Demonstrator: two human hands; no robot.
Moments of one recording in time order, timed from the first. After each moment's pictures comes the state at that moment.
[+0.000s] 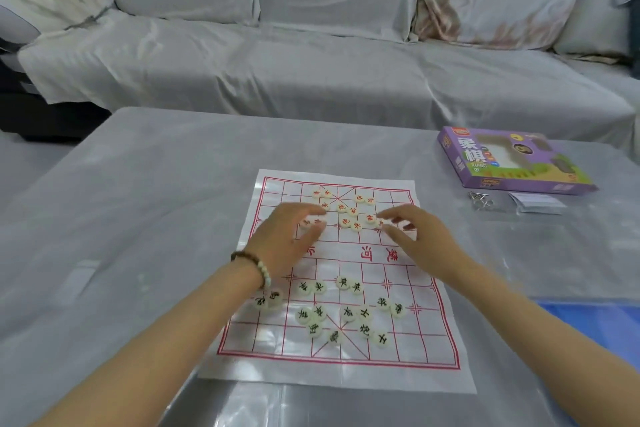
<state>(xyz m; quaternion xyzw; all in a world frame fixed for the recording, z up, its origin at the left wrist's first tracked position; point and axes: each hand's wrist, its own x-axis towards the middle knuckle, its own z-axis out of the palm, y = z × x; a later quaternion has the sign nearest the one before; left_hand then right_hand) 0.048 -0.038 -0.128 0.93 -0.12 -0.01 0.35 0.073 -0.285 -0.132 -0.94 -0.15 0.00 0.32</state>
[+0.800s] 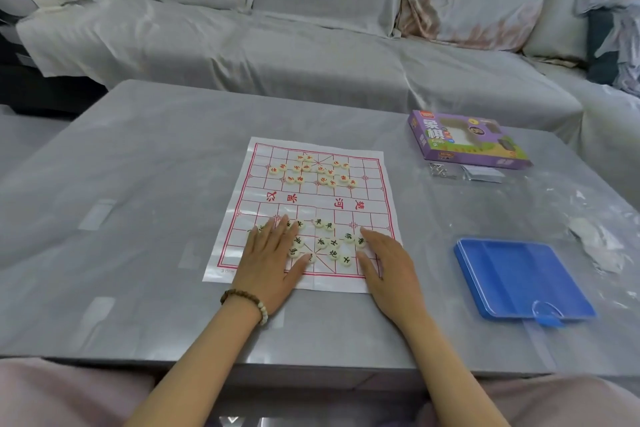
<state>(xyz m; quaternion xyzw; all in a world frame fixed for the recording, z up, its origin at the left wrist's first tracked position) -0.076 -0.063 -0.187 0.98 -0.08 0.01 0.16 -0.073 -0.285 -0.179 -0.95 -0.08 -0.07 0.30</state>
